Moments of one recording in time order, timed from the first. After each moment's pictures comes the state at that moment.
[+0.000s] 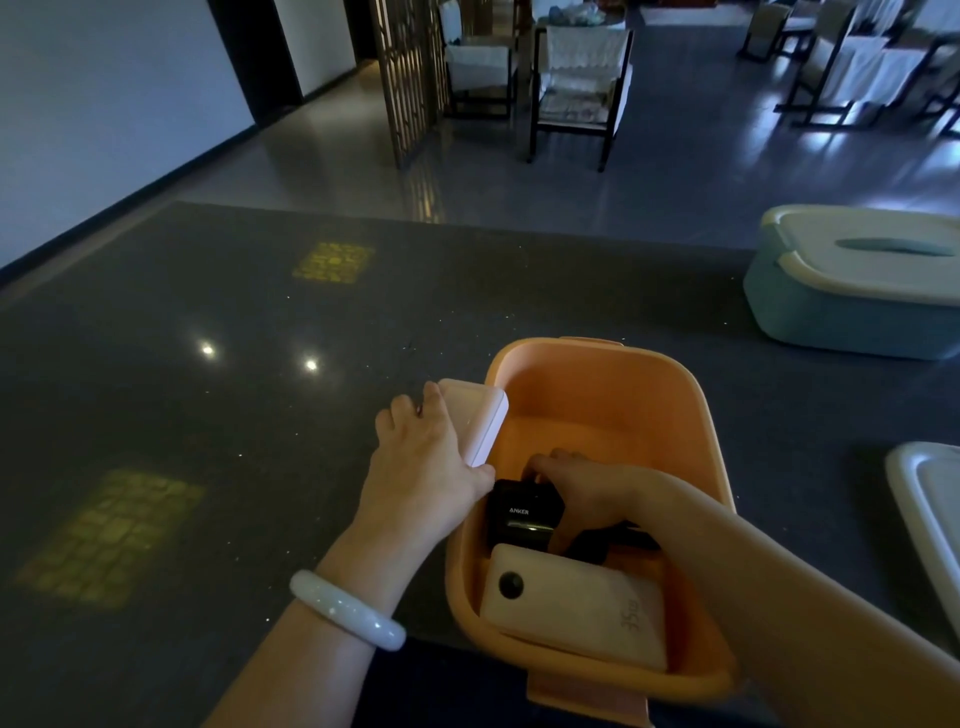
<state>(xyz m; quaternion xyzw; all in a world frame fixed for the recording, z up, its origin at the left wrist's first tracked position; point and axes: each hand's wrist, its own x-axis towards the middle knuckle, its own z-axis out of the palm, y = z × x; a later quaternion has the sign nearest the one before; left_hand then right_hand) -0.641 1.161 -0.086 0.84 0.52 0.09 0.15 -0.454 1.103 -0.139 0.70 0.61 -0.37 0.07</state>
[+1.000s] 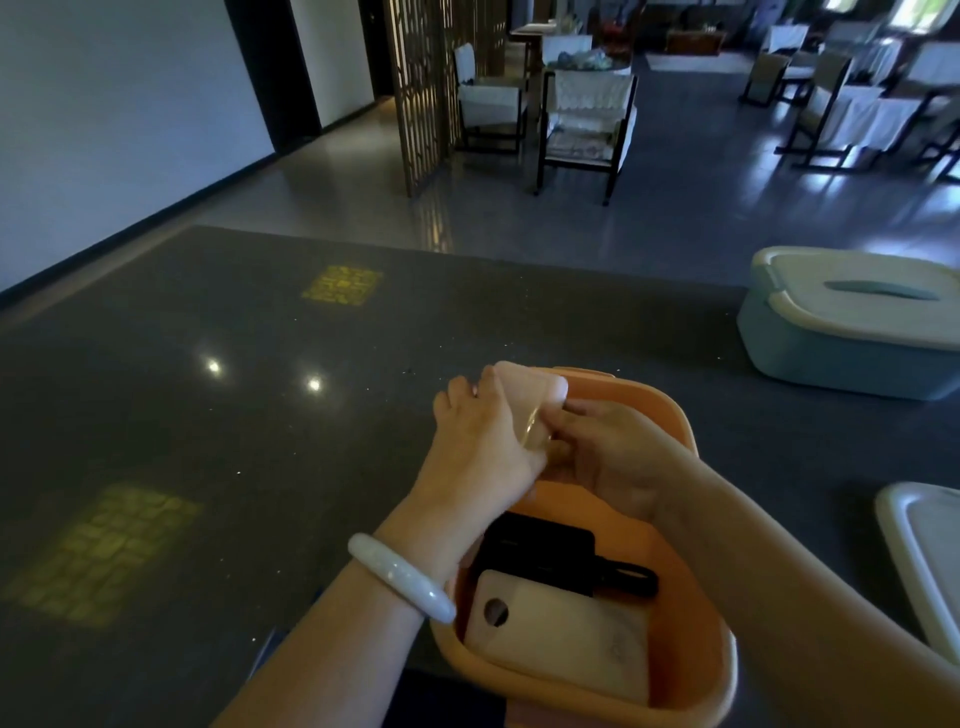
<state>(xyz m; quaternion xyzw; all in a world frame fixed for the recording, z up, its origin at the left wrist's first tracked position) -0.591 1.150 -0.050 0.84 0.45 0.18 0.24 -0.461 1.083 -0.048 0.54 0.28 -0.59 -0.53</state>
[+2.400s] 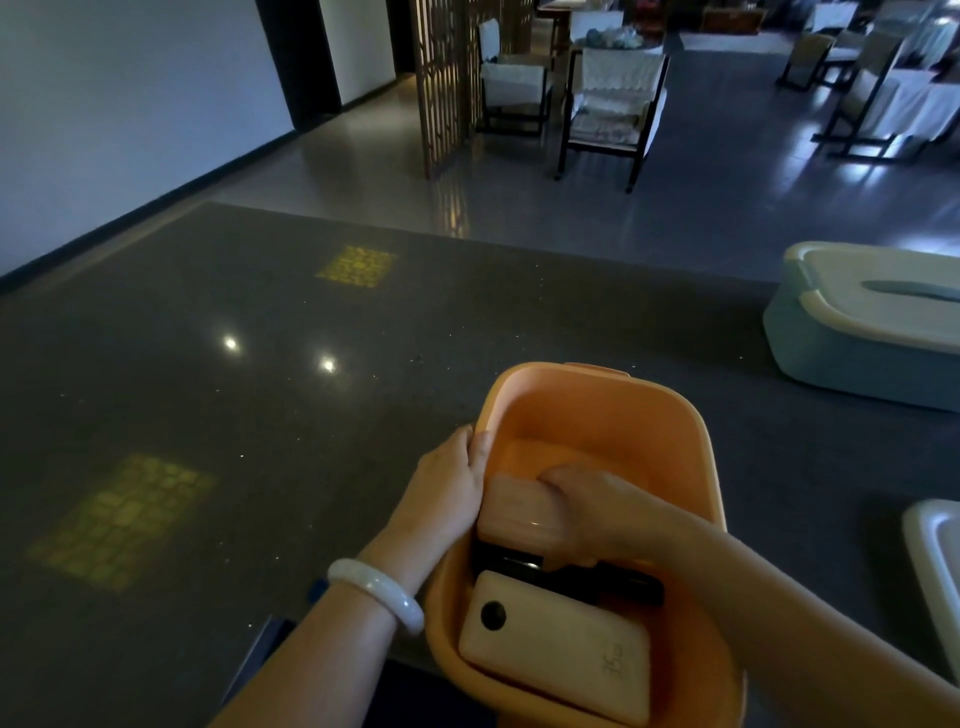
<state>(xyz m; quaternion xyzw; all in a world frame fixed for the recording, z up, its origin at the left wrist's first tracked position) -0.613 1.171 -0.114 0.79 0.49 0.16 0.33 -0.438 1.090 -0.126 0.72 0.62 -0.30 -0.01</state>
